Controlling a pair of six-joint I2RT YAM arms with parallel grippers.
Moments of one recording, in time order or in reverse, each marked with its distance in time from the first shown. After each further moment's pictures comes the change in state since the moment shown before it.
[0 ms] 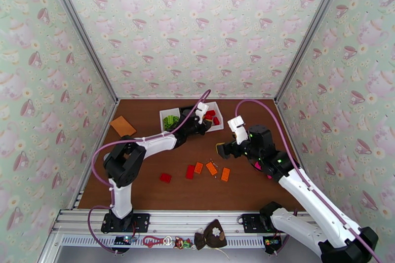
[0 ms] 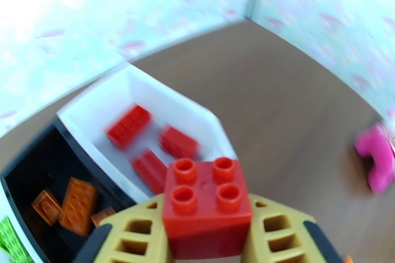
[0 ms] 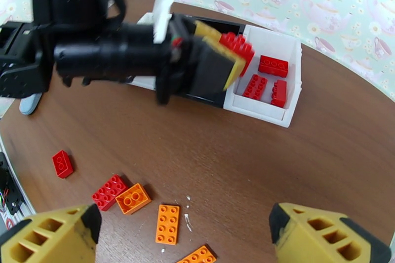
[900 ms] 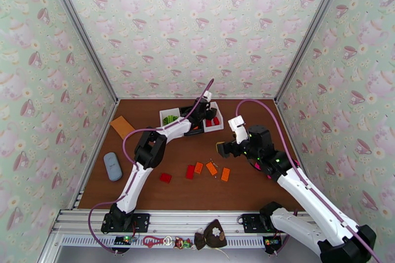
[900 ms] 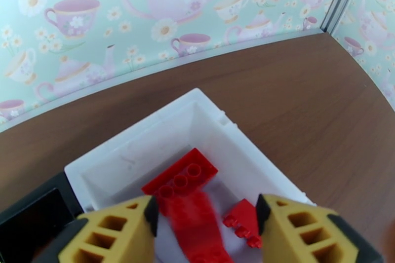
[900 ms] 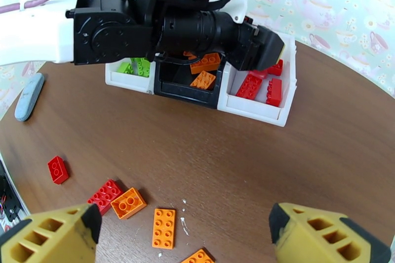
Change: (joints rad) left arm 0.021 0.373 0.548 -0.291 -0.101 -0.043; right arm -0.007 0.003 -0.015 0.032 0.008 0.021
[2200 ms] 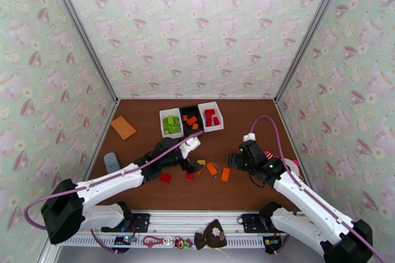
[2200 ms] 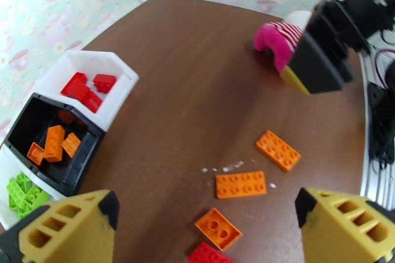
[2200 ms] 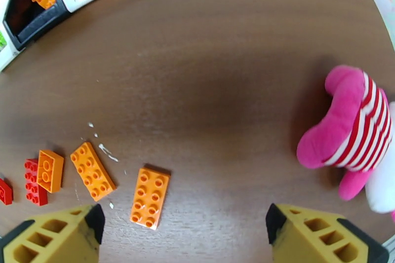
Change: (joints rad) left arm -0.201 -1.170 -1.247 0.071 0.286 0.340; right arm 0.111 -0.006 -0.148 -0.332 0.409 0.613
